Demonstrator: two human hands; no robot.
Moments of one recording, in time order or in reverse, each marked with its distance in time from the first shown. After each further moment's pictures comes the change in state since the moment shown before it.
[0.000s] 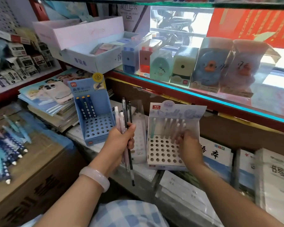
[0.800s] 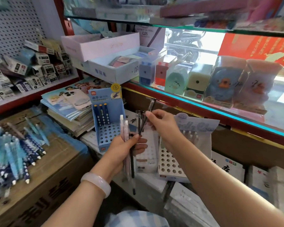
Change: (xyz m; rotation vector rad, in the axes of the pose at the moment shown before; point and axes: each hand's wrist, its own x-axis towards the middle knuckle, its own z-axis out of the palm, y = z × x) left_hand -0.006 0.015 -0.032 -0.026 -0.017 -0.035; right_hand -0.001 -0.157 -0.042 0.869 -0.316 -0.079
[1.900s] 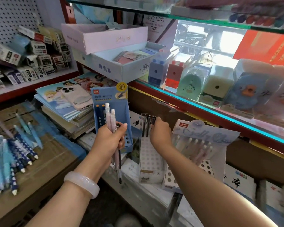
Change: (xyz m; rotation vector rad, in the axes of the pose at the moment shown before) left_hand 0.035 0.025 -0.036 0.031 0.213 0.193; right_hand 0.070 0.052 0.042 -0.865 0.179 0.003
